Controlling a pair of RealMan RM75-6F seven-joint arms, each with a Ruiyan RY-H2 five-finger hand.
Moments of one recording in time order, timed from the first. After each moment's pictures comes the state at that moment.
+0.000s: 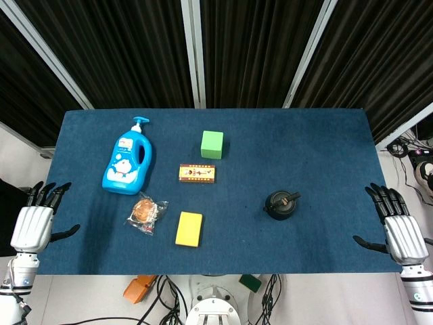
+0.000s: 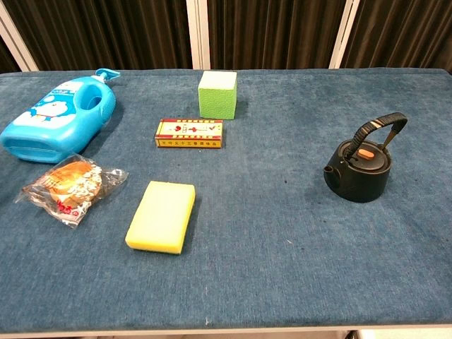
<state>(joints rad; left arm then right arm) -0.12 -1.24 -0.04 -1.52 1.52 1.50 0.04 0.09 -1.09 0.03 -1.61 -1.61 1.50 0.15</state>
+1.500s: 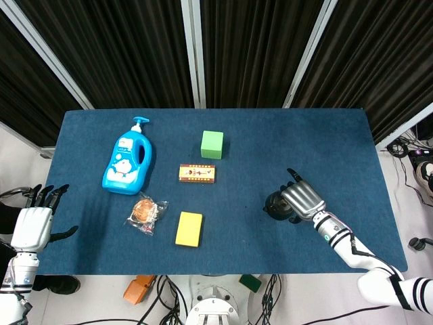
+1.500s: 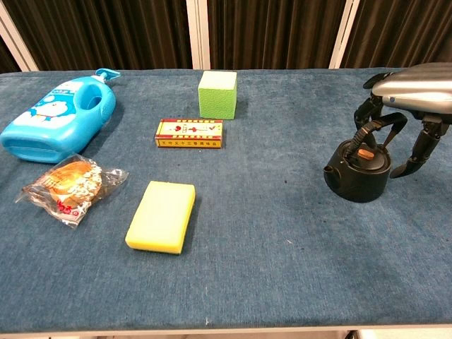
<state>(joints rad) -0.12 -1.26 -0.04 -1.48 1.48 1.46 0.02 0.65 -1.19 0.11 -1.73 -1.27 0.80 -0.43</state>
